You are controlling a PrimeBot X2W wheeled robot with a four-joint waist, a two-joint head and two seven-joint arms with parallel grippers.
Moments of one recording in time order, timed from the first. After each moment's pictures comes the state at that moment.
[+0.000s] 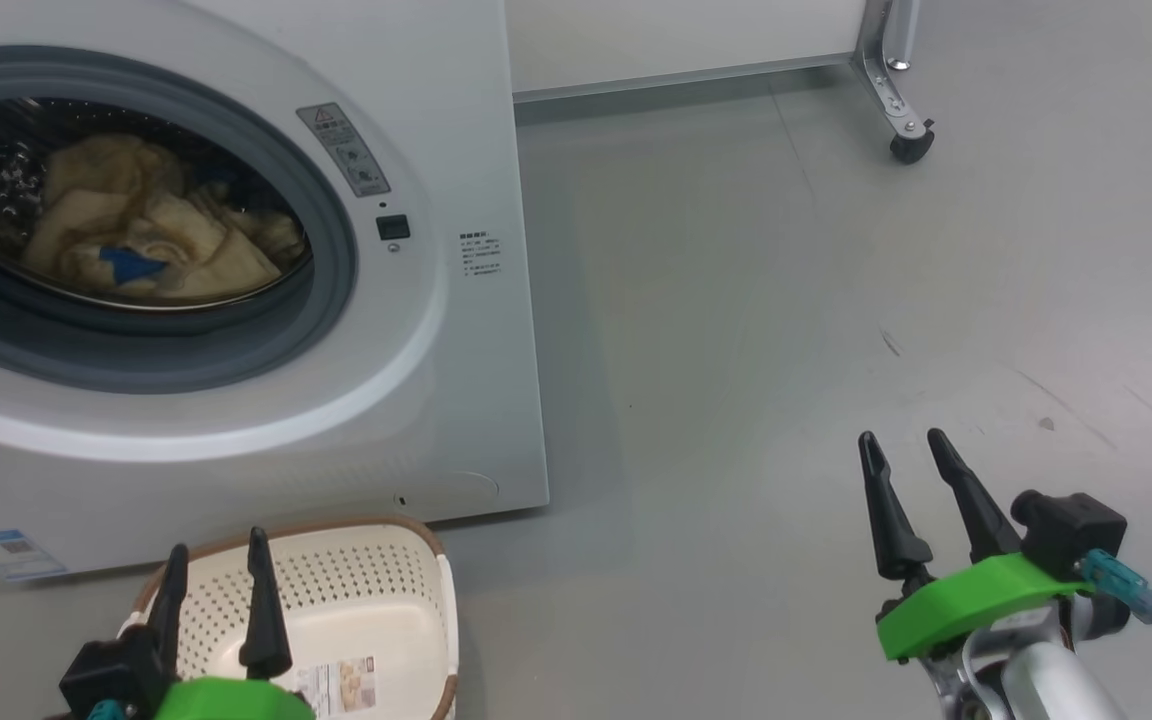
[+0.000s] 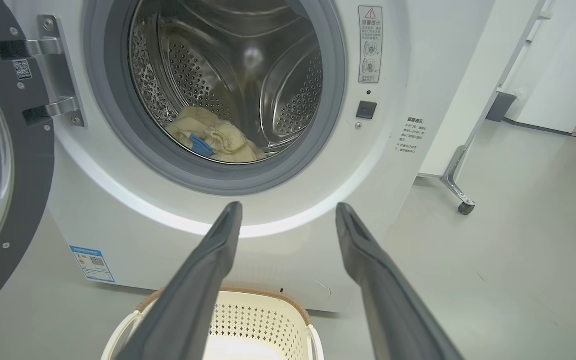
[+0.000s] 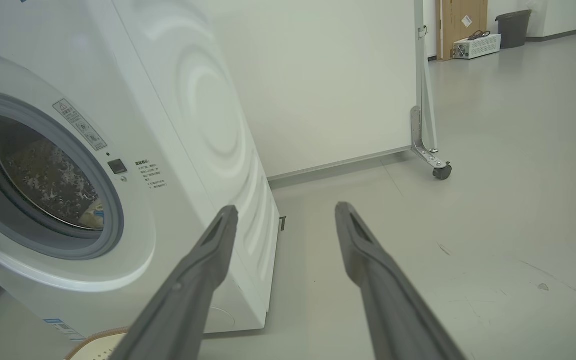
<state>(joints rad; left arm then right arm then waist) 0.00 0.10 -0.09 0.23 -0.31 -0.05 -0.25 -0.07 -0.05 0.14 0.26 0.33 0.13 -0.26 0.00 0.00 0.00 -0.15</state>
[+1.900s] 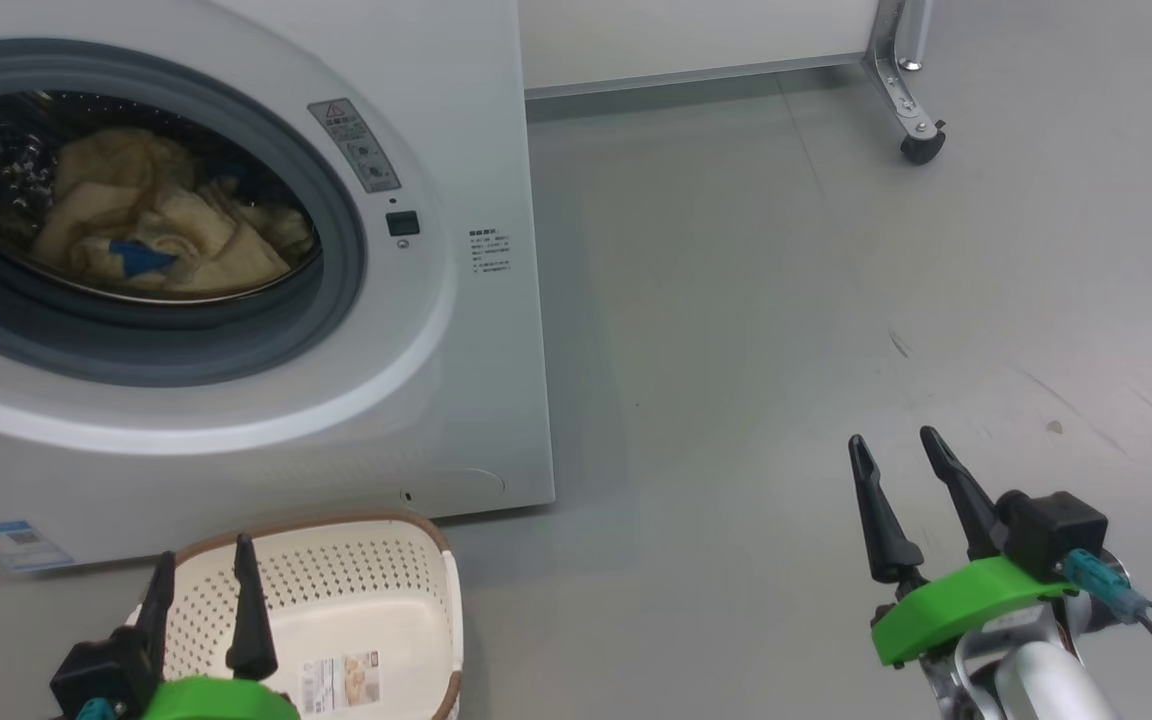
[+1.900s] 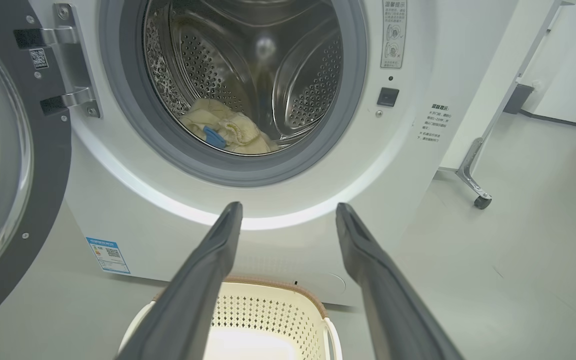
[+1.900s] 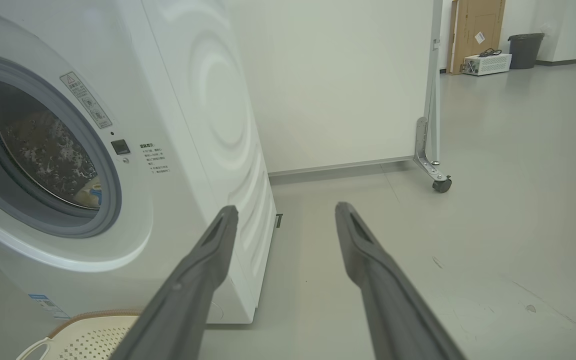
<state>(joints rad) -0.03 0.04 0.01 0.31 -0.22 -0.12 -0.25 -0.07 -0.05 0.14 0.26 0.24 0.13 -0.26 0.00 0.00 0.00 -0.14</state>
